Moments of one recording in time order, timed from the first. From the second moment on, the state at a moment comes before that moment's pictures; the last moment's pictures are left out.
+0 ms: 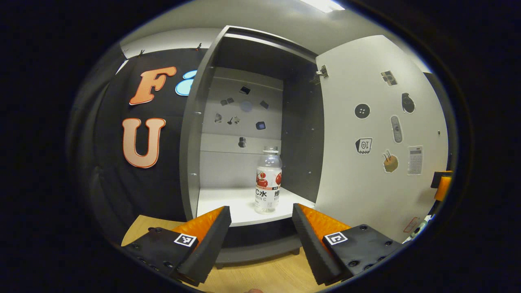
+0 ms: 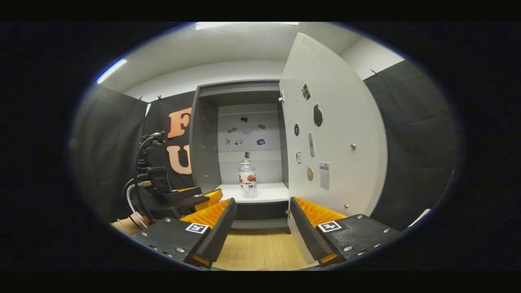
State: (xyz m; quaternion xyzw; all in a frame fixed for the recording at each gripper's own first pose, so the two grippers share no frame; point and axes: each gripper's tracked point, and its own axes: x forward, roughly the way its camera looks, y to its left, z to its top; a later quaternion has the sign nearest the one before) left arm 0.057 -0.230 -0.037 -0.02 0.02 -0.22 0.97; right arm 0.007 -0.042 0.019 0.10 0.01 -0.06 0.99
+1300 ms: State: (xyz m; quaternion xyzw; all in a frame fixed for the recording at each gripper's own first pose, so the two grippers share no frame) left arm 0.221 -0.339 -0.077 -0.01 0.04 -0.35 0.94; right arm 0.026 -0.060 -0.005 0.10 0.06 -0.17 0.98
